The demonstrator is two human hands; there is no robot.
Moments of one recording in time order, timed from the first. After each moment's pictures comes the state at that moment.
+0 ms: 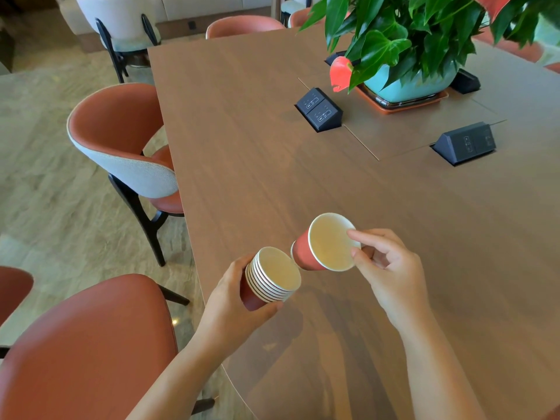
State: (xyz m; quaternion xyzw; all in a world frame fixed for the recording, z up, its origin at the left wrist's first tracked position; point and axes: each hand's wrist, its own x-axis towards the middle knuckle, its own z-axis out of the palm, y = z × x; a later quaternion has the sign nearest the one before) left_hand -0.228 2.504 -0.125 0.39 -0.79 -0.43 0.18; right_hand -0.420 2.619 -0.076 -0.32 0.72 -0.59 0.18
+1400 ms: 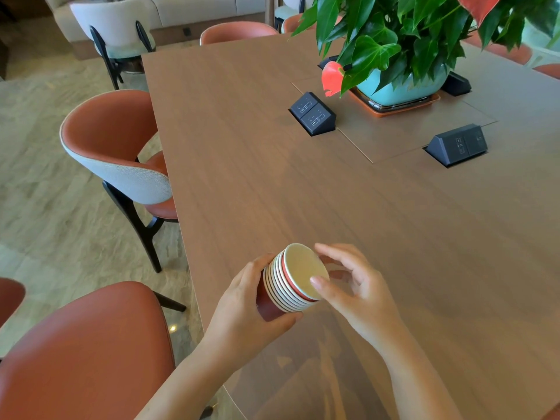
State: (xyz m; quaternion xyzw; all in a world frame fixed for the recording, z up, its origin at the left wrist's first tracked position) left_hand -0.247 2.520 -0.097 0.32 -0.84 -0.40 0.19; right_hand -0.398 2.621 -0.078 -0.39 0.67 -0.56 0.29
